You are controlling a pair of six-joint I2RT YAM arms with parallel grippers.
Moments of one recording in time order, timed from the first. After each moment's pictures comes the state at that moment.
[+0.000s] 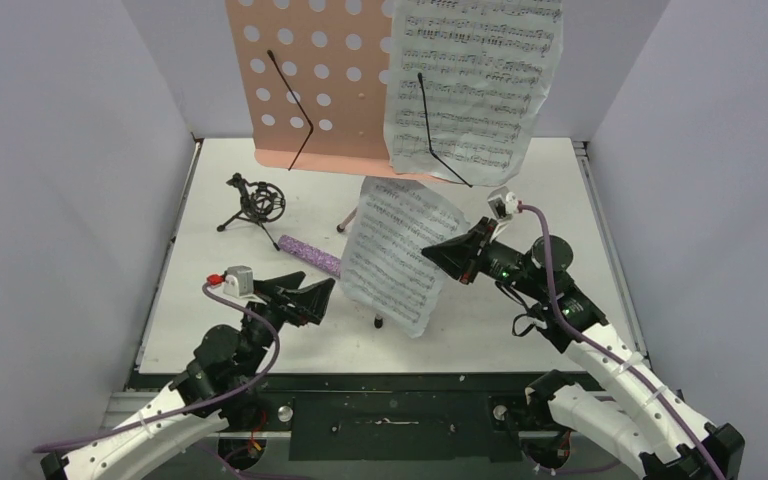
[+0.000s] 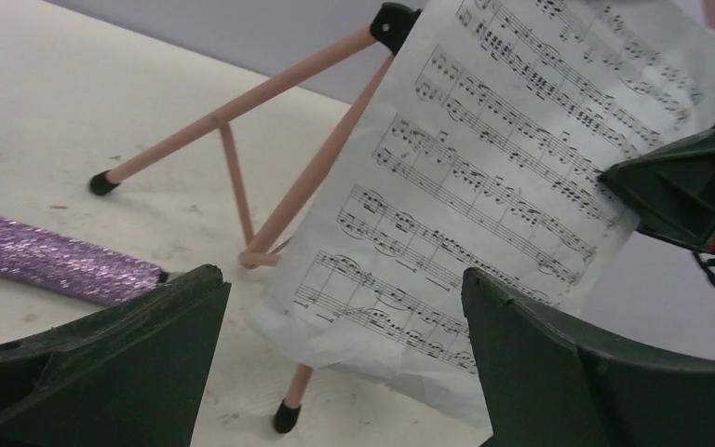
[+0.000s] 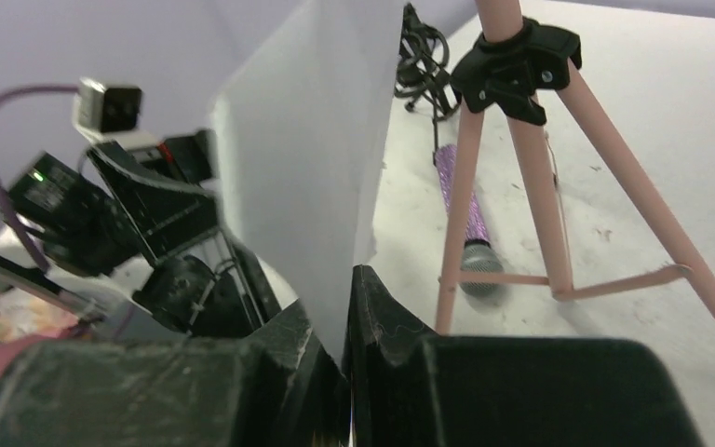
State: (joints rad) left arm -0.91 0.23 0.20 0.23 -0.42 -0.61; right arm 0.54 0.81 0.67 0.22 -0.51 0.55
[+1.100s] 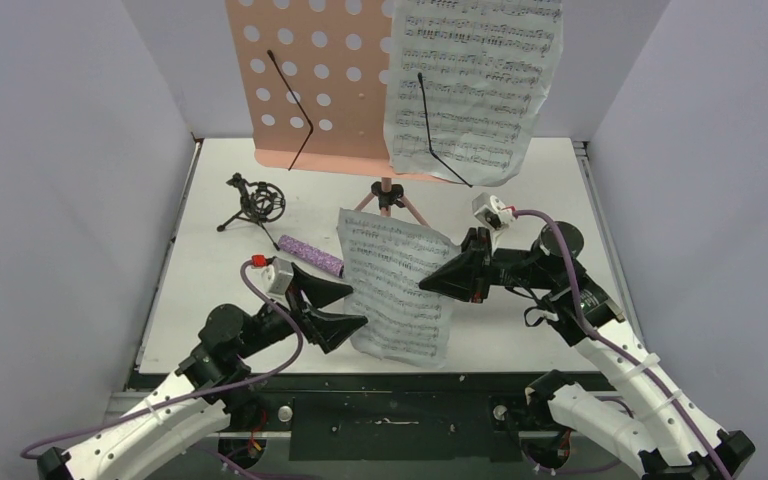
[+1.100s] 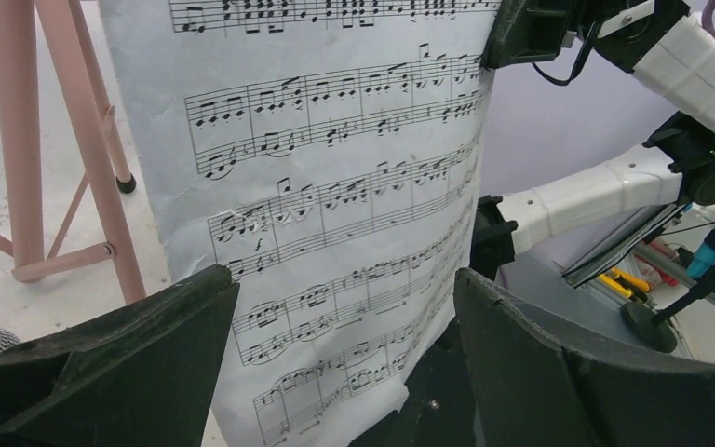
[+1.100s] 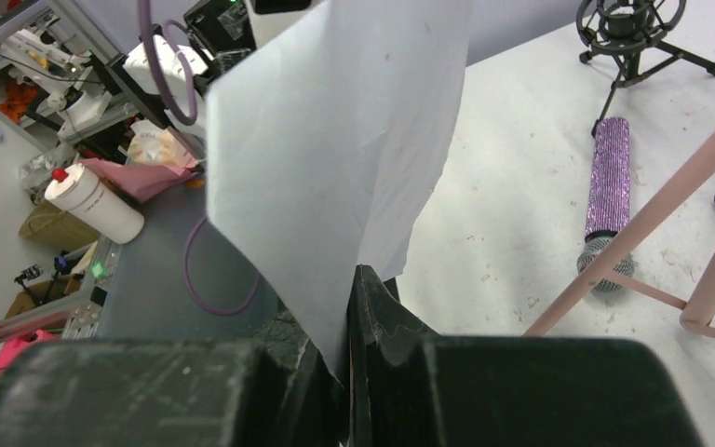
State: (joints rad) left arm -0.83 0.43 0.36 0.23 0.27 -0.52; right arm 0.54 0.82 0.86 -0.08 -0.94 0.37
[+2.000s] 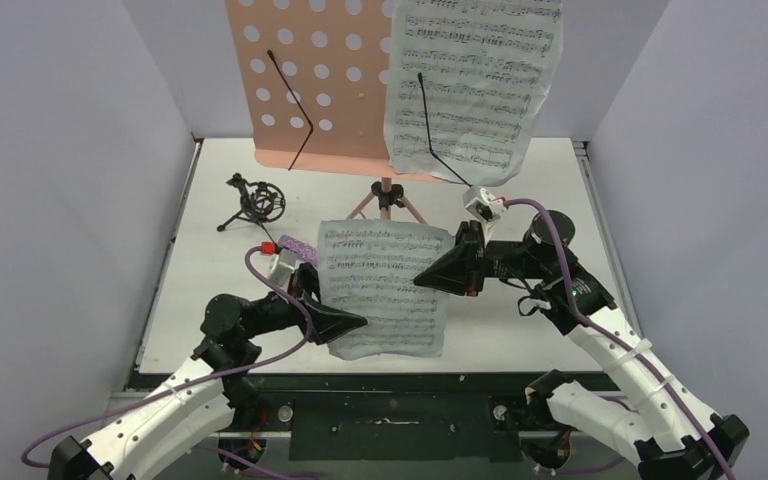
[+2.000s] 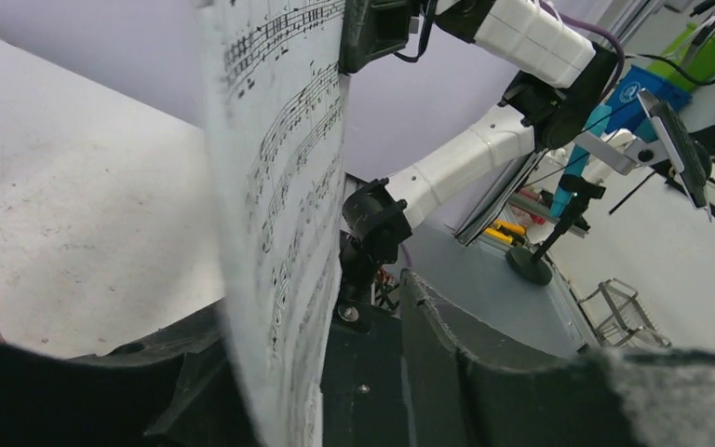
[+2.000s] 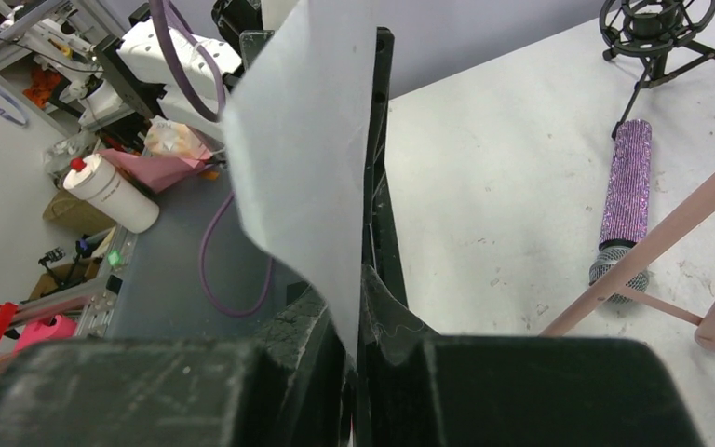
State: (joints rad) left arm -0.66 0.61 0.33 0.64 0.71 -0.74; right arm 0.54 0.89 0.91 -0.05 -1.00 0.38
